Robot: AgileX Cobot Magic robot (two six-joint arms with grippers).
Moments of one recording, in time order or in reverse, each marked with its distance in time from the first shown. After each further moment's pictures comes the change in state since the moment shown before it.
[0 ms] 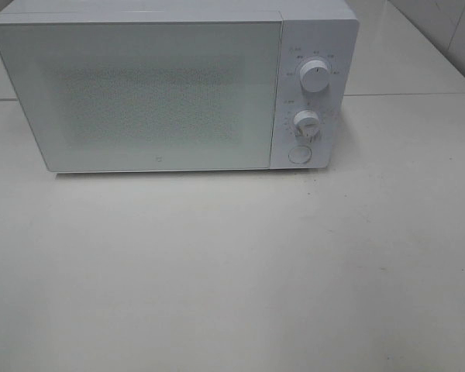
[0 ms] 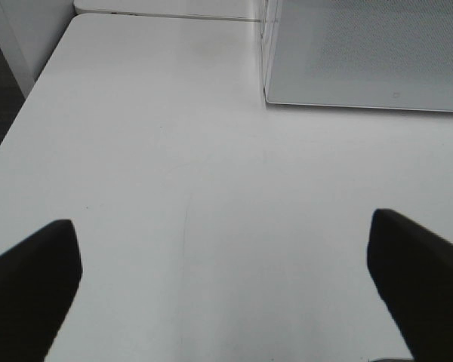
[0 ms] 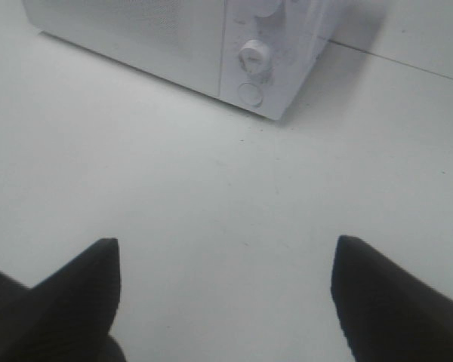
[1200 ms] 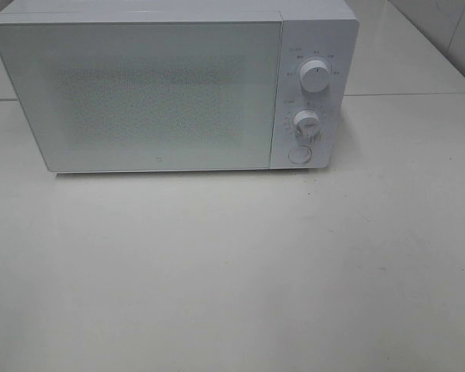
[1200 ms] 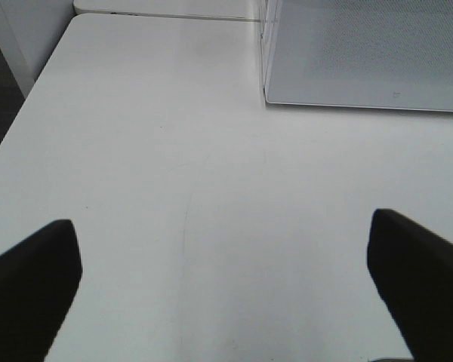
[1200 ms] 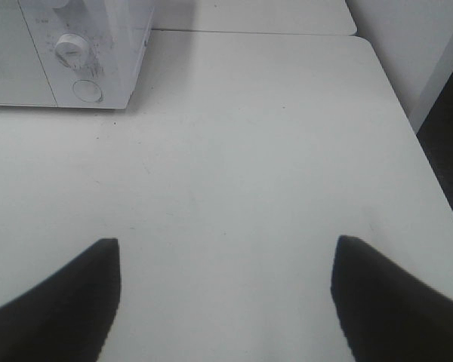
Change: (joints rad) left arm 0.000 0.000 0.000 0.000 0.000 0.001; right arm -0.316 -0.245 0.074 -0.084 0.112 0.109
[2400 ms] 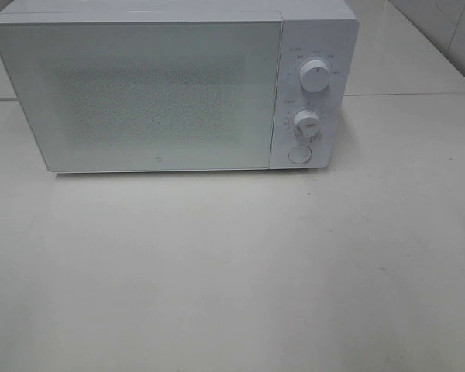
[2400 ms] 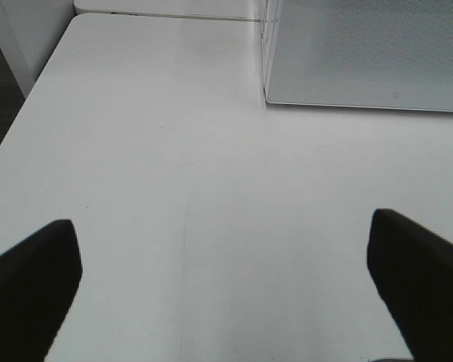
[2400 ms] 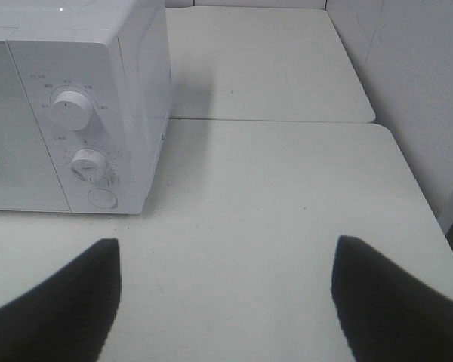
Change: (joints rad) left arm 0.000 0.000 0.000 0.000 0.000 0.000; right arm 0.000 0.404 -0.033 0.003 -0.477 0.029
